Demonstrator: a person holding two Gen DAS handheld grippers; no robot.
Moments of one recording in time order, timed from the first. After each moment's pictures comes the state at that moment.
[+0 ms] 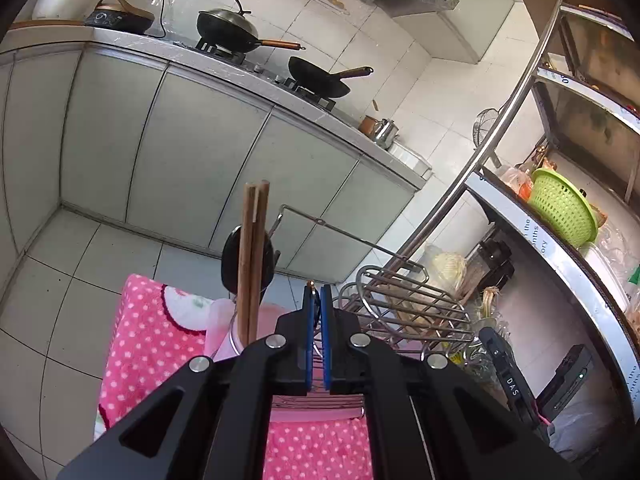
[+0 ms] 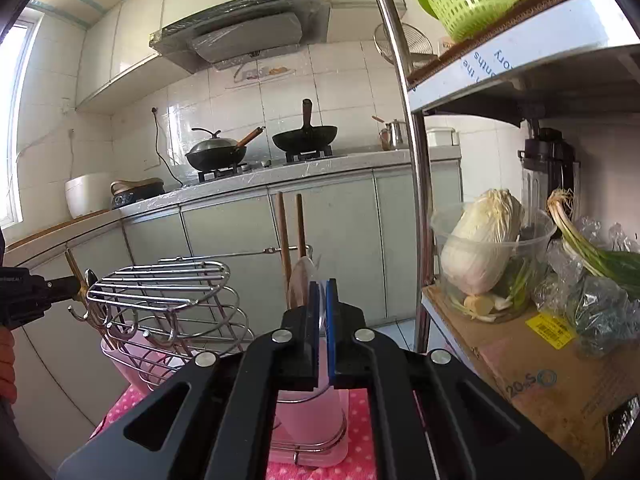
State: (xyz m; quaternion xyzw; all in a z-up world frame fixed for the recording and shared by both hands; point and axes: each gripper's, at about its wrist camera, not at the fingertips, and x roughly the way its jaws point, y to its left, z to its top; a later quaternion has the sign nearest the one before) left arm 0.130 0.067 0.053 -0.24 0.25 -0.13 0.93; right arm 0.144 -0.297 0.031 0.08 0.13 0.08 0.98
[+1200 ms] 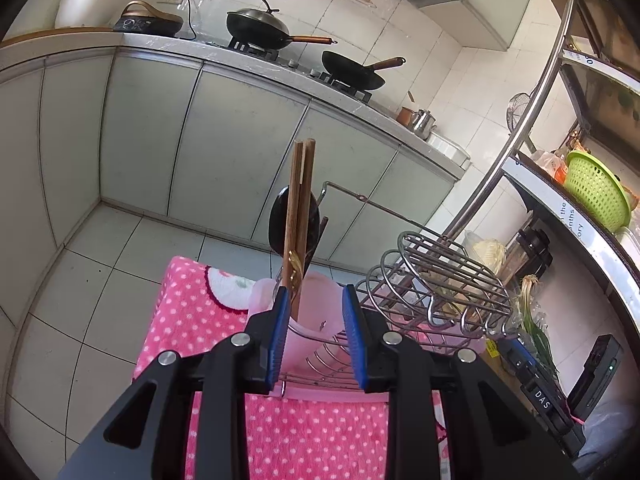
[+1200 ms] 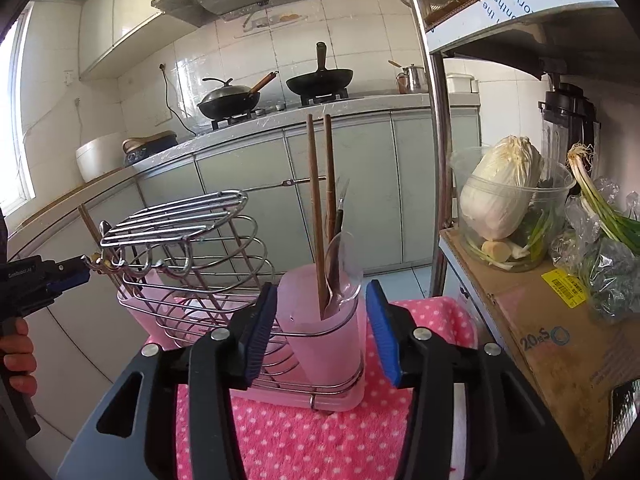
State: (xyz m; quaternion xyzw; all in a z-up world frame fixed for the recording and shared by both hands) left arm 0.105 0.064 0.045 -0.21 0.28 -0.07 0.94; right arm 0.137 -0.289 0.021 0.07 0.22 0.13 0.96
